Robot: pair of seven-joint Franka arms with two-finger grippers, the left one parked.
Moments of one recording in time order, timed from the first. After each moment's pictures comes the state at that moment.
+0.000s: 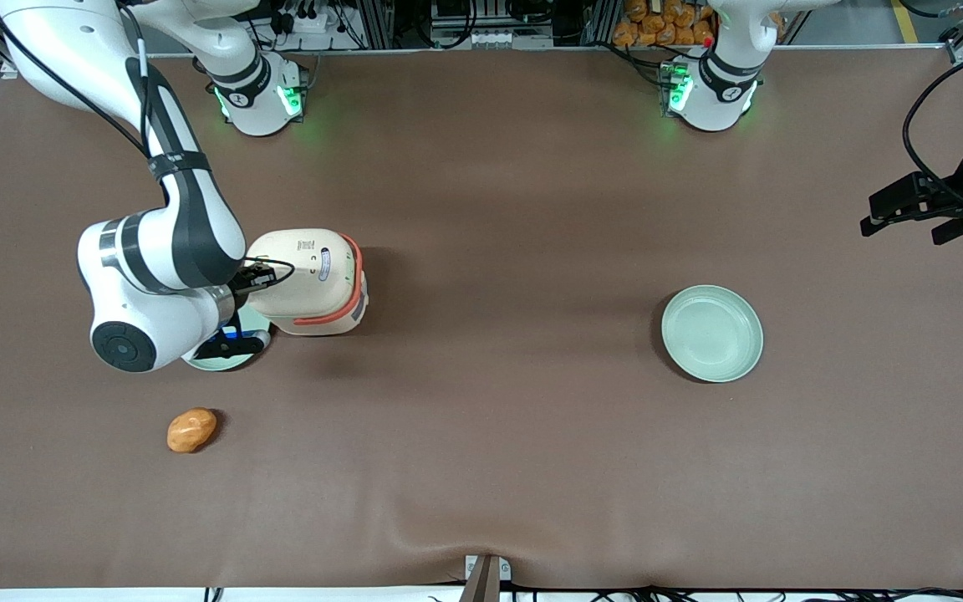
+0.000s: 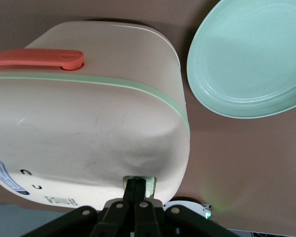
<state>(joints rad) 0.17 0.50 0.03 -1.55 0.13 1.42 0.06</state>
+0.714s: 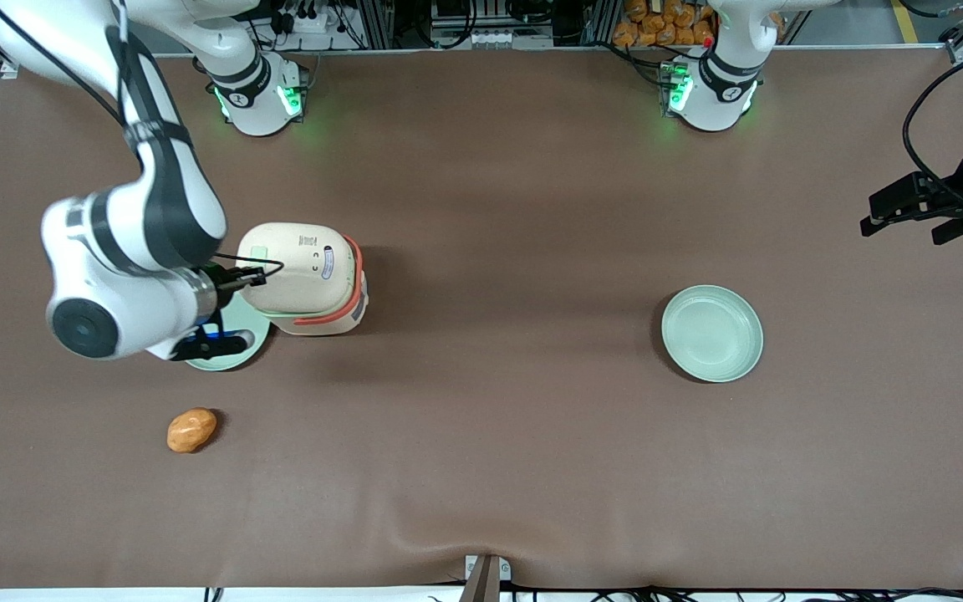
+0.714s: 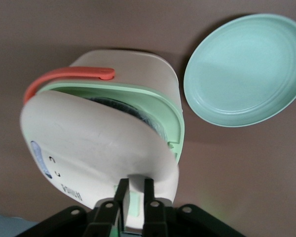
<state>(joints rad) 0.17 0.43 0.03 -1.47 0.13 1.42 0.06</state>
